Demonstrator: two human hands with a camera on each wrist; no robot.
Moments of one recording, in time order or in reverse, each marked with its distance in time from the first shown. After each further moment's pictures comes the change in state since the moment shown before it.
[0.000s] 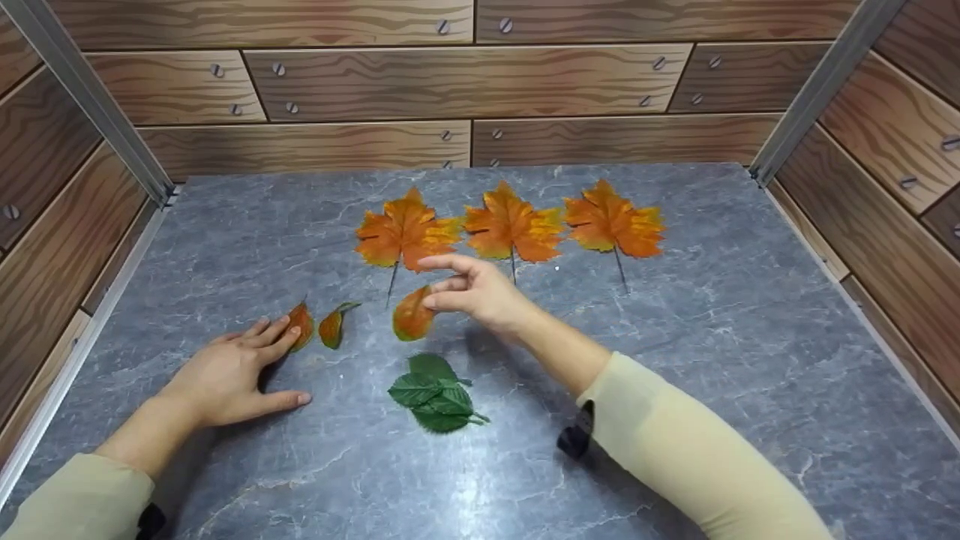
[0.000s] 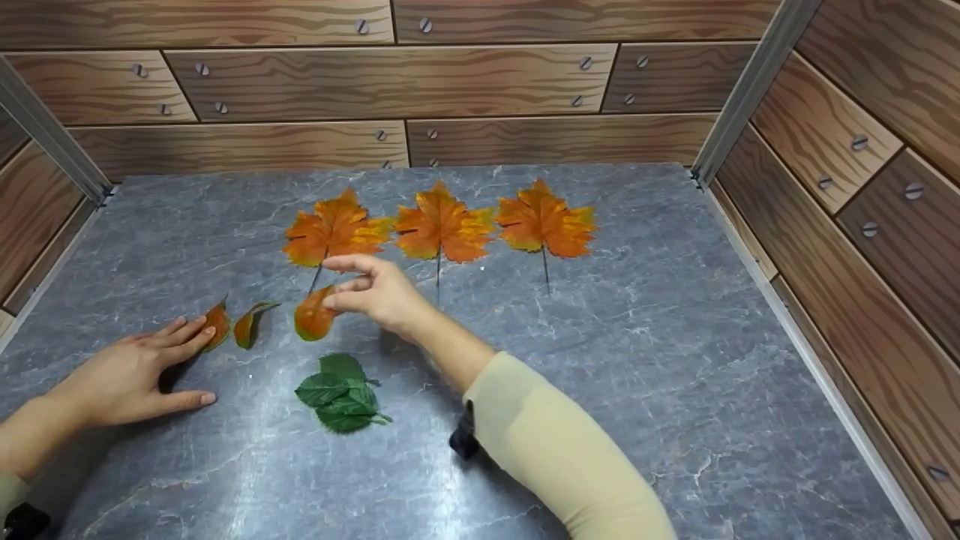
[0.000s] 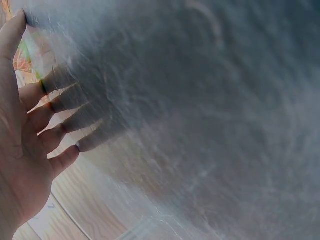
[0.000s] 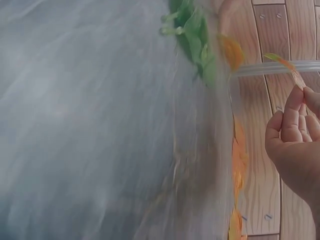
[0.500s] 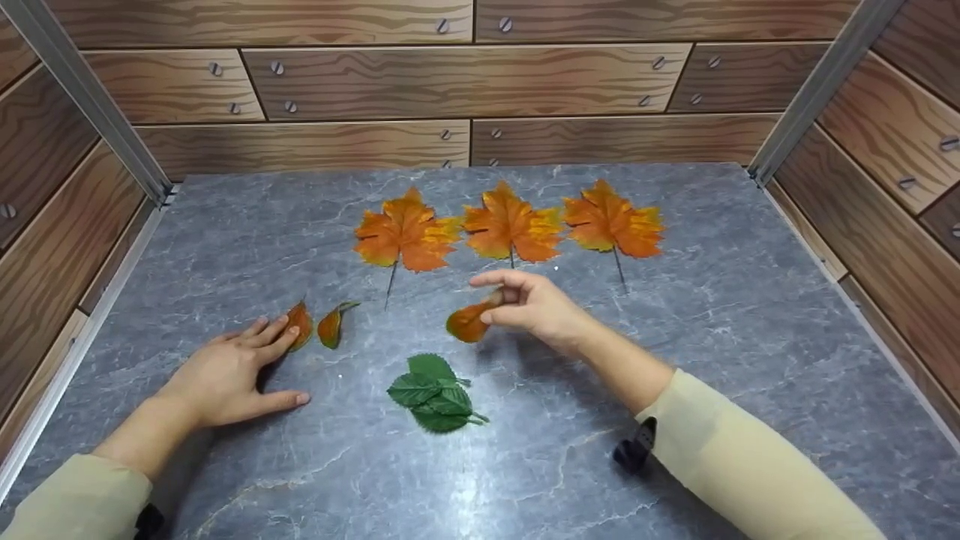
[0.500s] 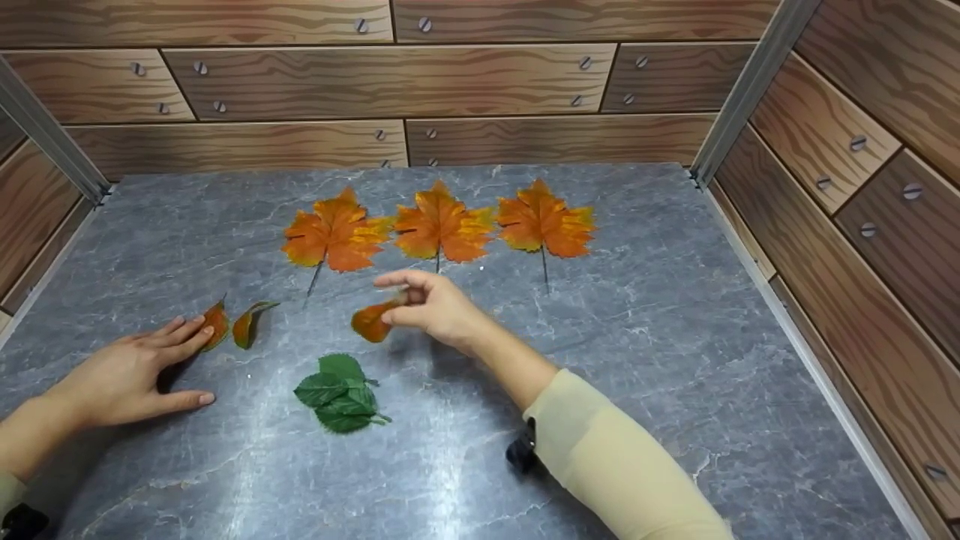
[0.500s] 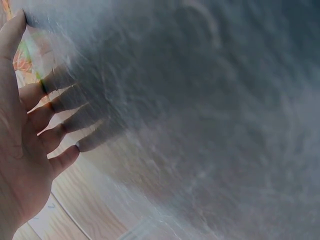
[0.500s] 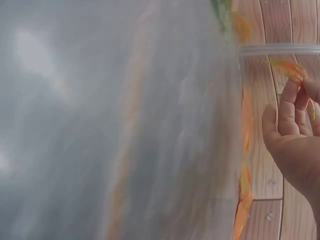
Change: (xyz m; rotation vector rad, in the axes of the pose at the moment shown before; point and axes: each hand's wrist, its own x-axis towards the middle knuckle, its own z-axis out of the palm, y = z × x) left_hand 0.001 -0.001 0.001 0.009 -0.007 0.007; right_hand -0.048 0.008 -0.053 -0.125 -0.005 0.019
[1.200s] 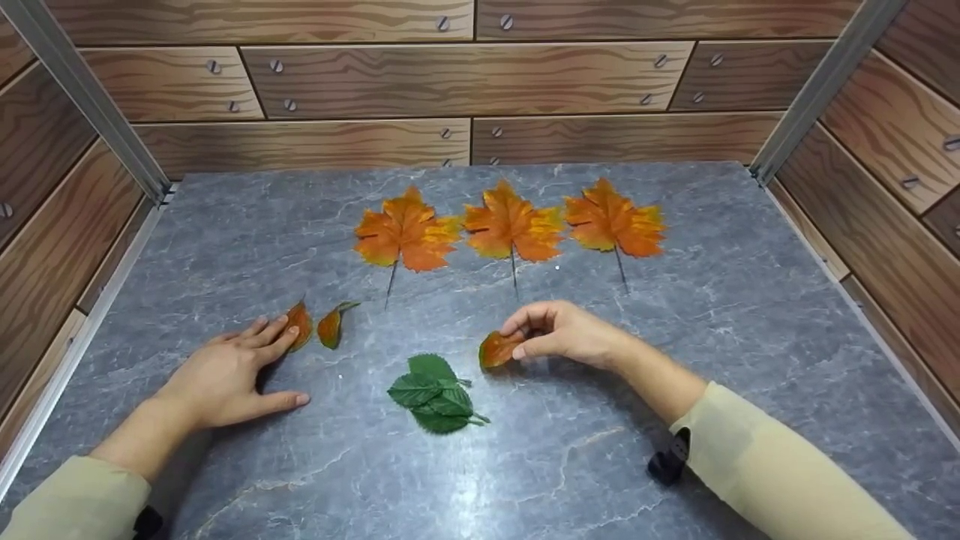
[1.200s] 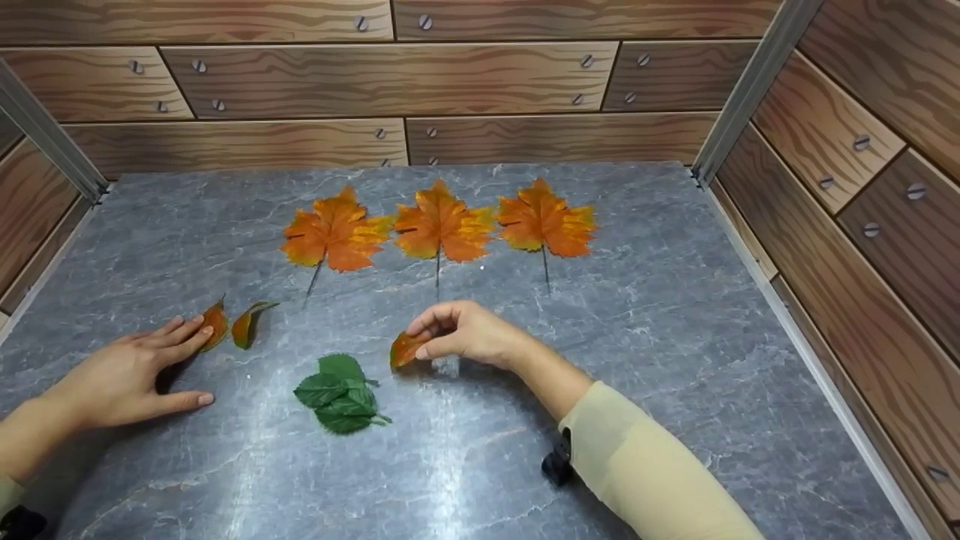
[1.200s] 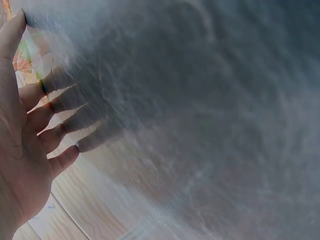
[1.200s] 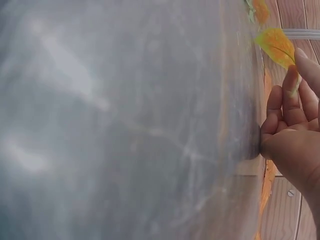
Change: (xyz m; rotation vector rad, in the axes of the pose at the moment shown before) left_hand -0.001 -0.002 0.001 -0.007 0.032 0.009; right_hand -0.029 0.024 -0.035 -0.137 -0.173 0.110
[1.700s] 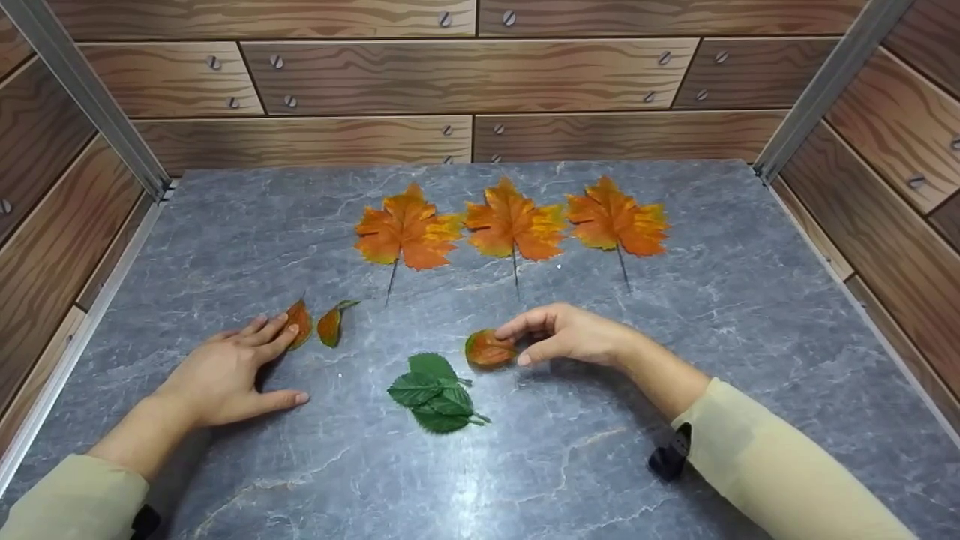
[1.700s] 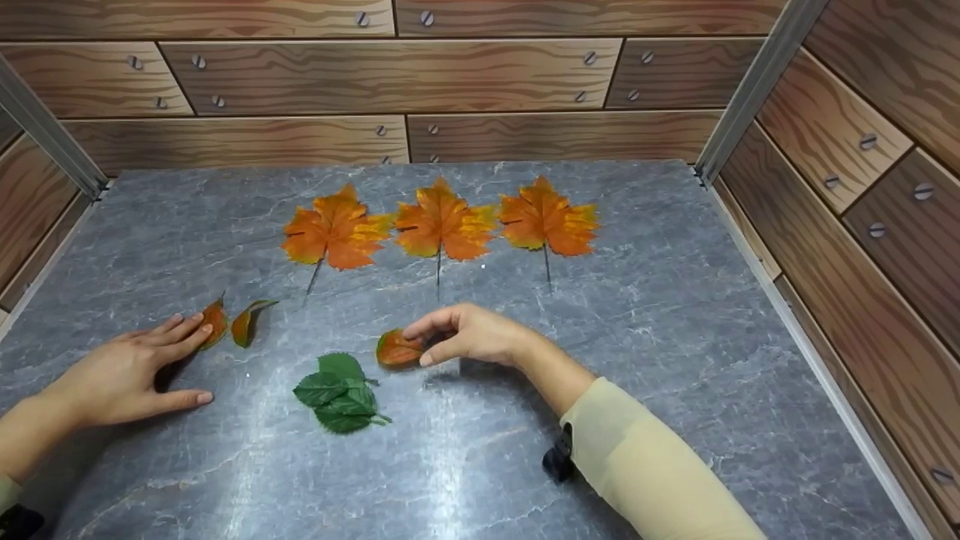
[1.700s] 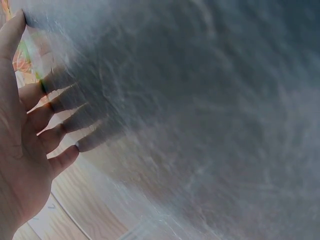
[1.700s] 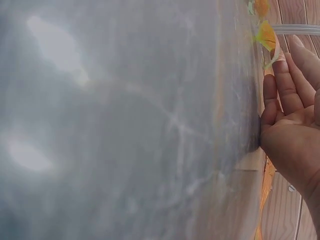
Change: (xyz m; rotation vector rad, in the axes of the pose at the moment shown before) left_hand 0.000 0.000 0.000 0.005 -0.002 0.002; right_hand 0.004 0.003 -0.007 -0.063 -0.127 0.032
